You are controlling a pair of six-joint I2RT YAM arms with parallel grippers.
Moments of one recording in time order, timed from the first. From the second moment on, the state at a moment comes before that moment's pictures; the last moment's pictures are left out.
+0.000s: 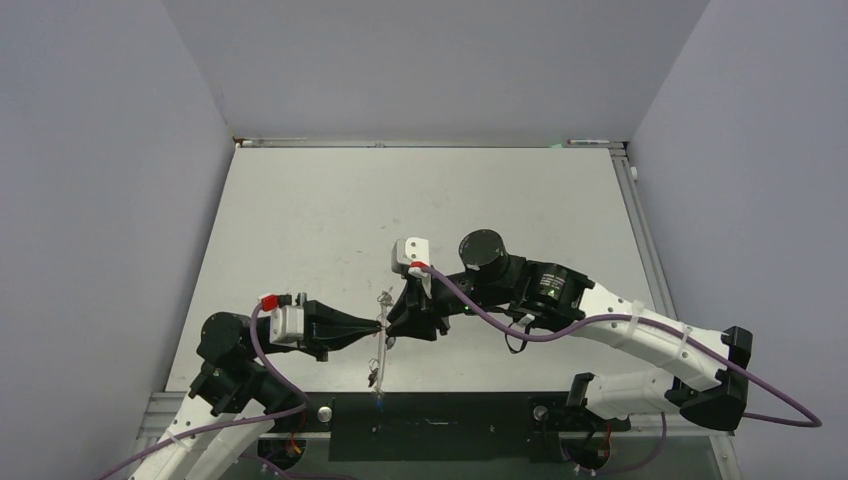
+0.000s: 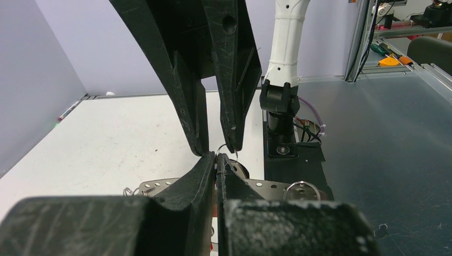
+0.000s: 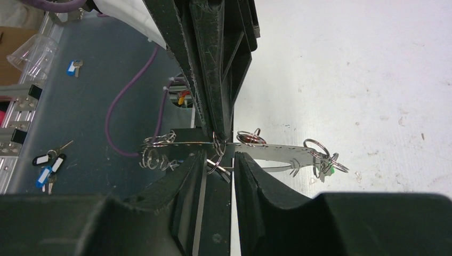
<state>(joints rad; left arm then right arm) -0.59 0.32 0.48 0.17 0.88 -0.18 1.13 1.20 1.25 -0.41 -0.51 -0.01</state>
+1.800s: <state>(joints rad) -0.57 0.28 0.45 0.25 0.88 -0.23 1.12 1.18 1.14 -0.26 -0.56 0.02</state>
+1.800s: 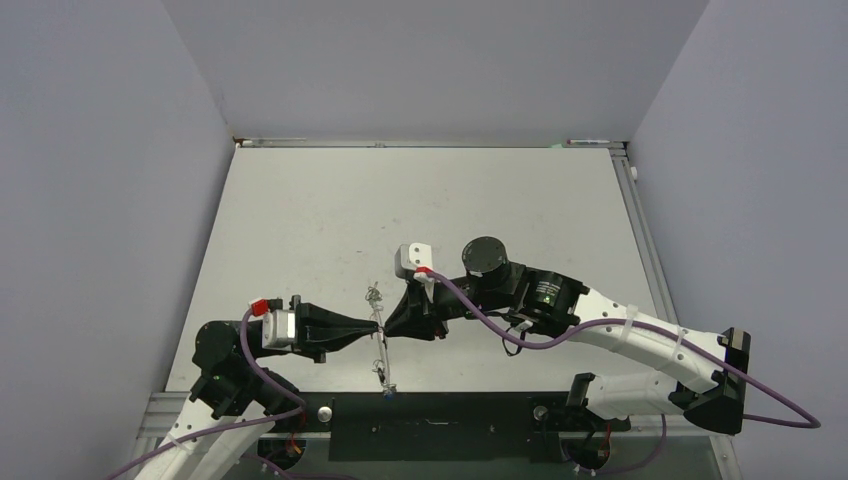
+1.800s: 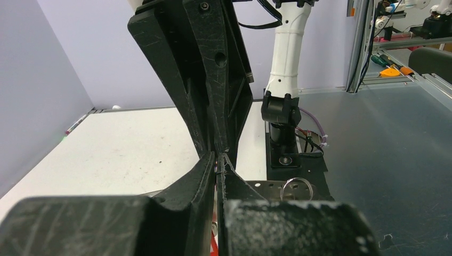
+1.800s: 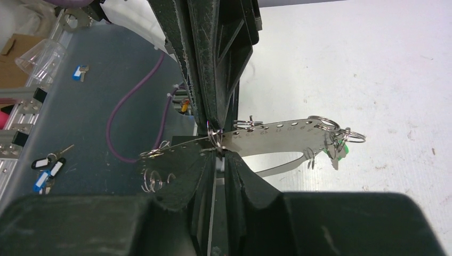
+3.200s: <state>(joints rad) -0.57 0.19 0.44 0.21 0.73 -0.20 1.31 1.00 0.45 0.57 -0.02 -0.07</state>
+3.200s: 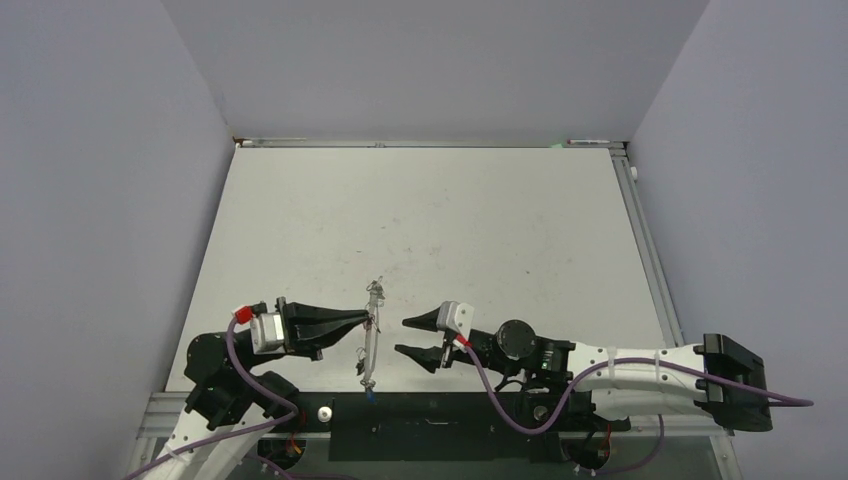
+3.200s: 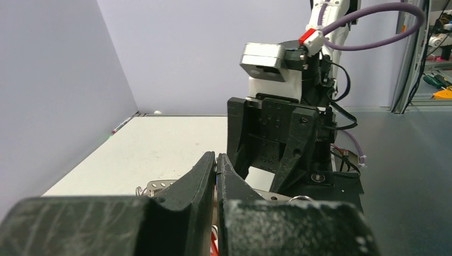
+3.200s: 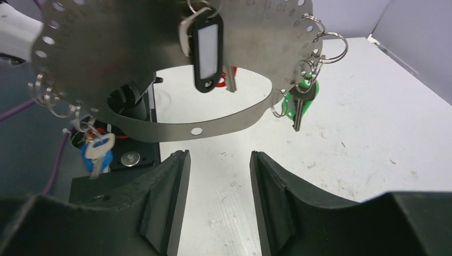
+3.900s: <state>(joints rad) -0.57 0.19 0.42 0.21 0.68 -0.19 1.37 1.04 0.49 0.73 0.02 -0.09</state>
